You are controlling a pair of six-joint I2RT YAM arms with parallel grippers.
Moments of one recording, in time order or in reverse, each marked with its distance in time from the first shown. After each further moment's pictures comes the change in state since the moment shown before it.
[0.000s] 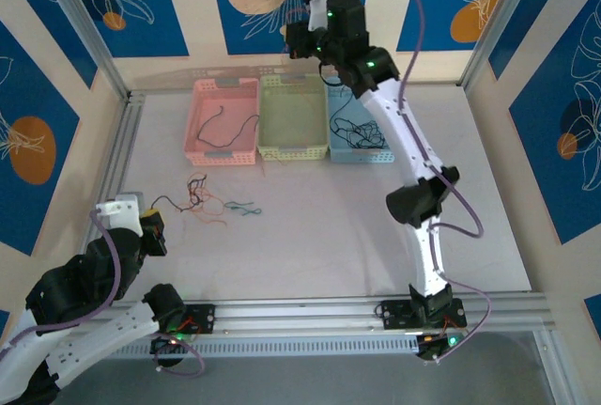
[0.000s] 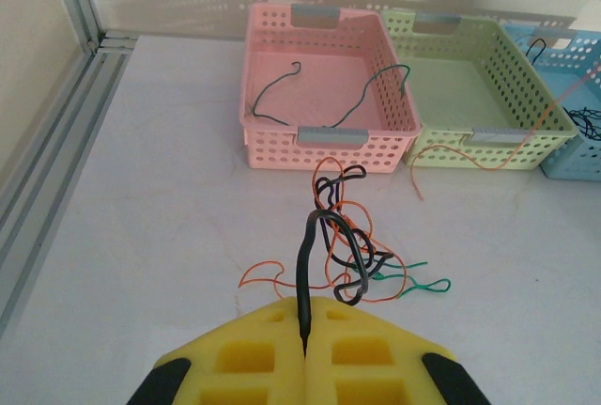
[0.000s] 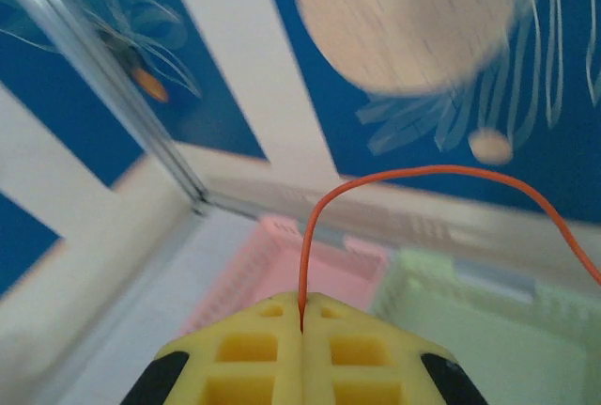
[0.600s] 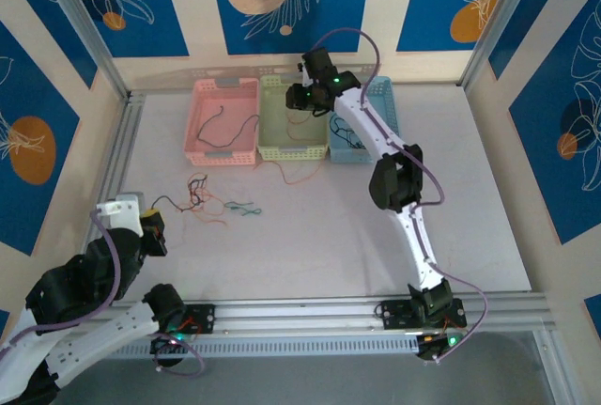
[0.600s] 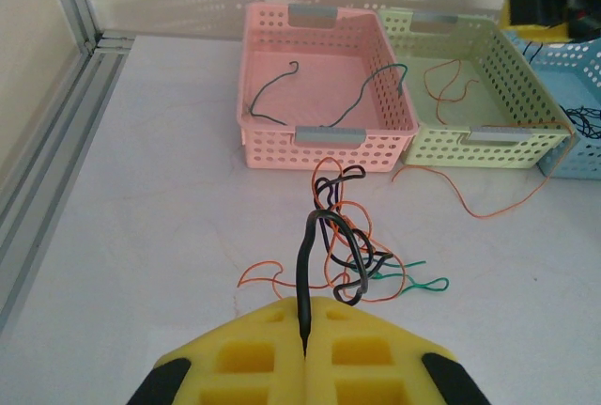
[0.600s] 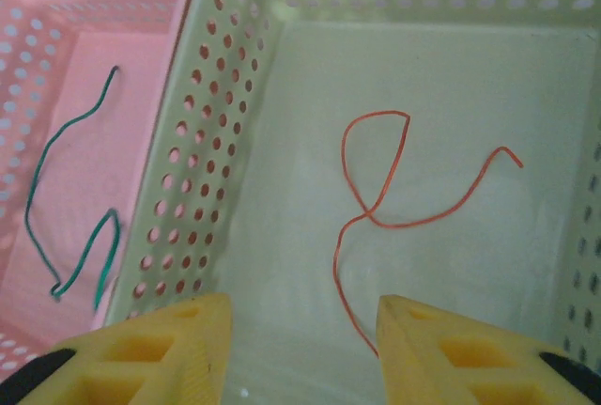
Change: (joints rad) left arm -0.004 0.000 0.000 0.000 0.000 0.000; right arm -0.007 0.121 -0.198 -0.194 0.050 0.084
